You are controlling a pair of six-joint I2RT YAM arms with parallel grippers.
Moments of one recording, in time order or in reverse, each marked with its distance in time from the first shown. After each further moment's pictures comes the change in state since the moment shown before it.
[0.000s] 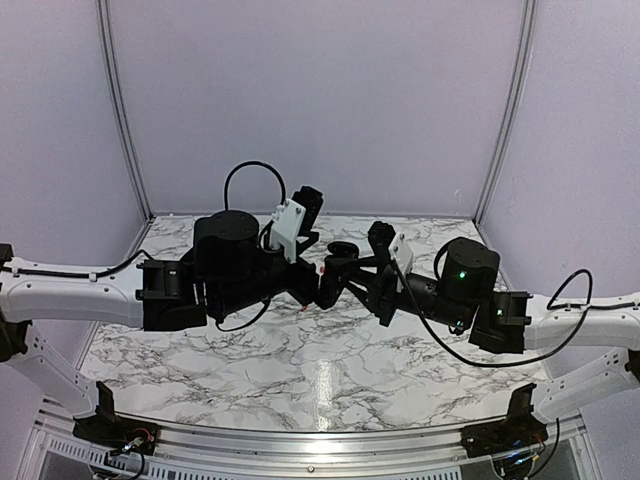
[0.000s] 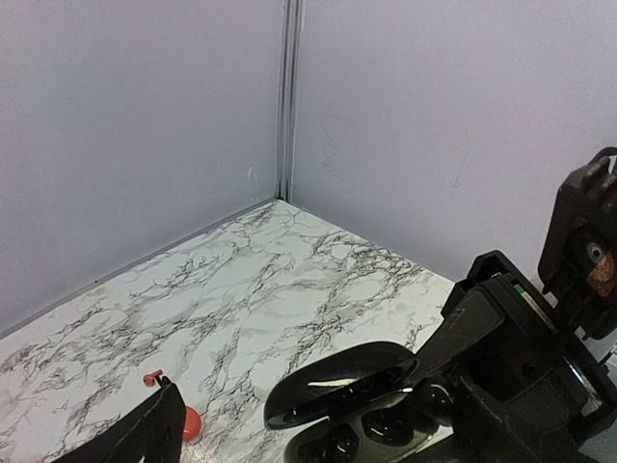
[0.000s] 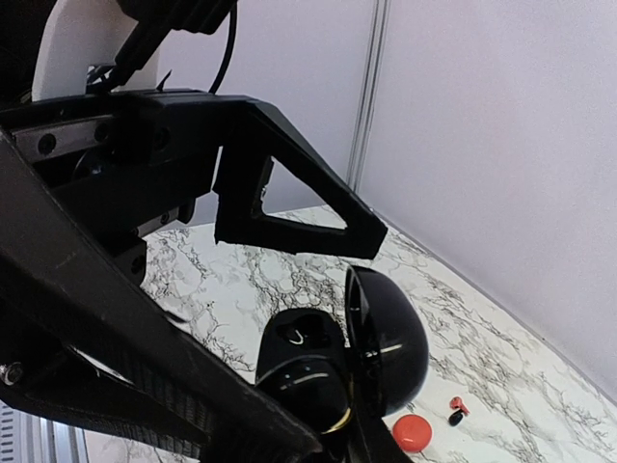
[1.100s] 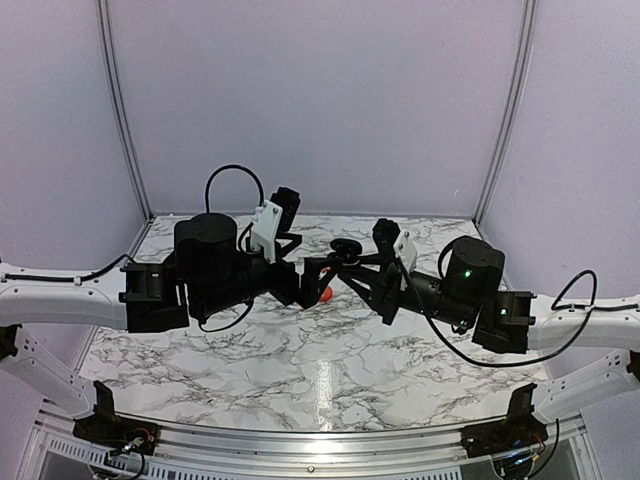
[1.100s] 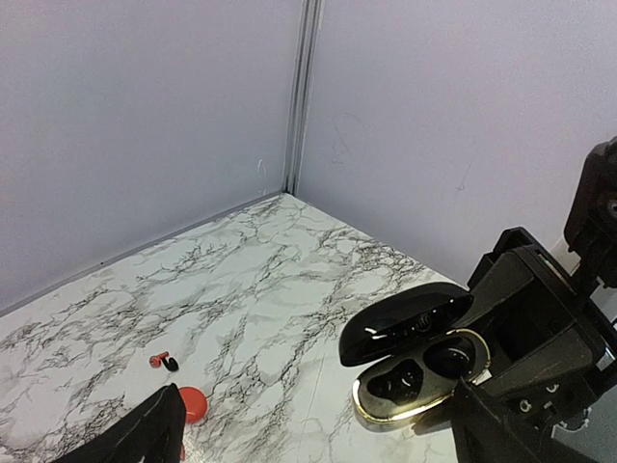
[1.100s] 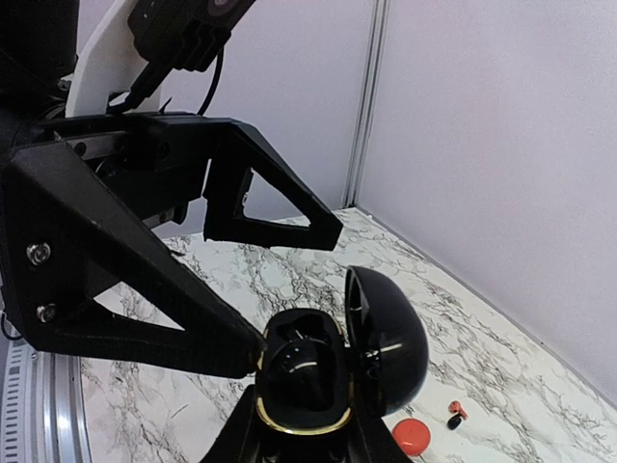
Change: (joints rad) left arm 0.031 -0.089 -0.091 -0.001 0.019 -0.051; right arm 0.000 -0.021 0.000 -0.004 -0.005 0.000
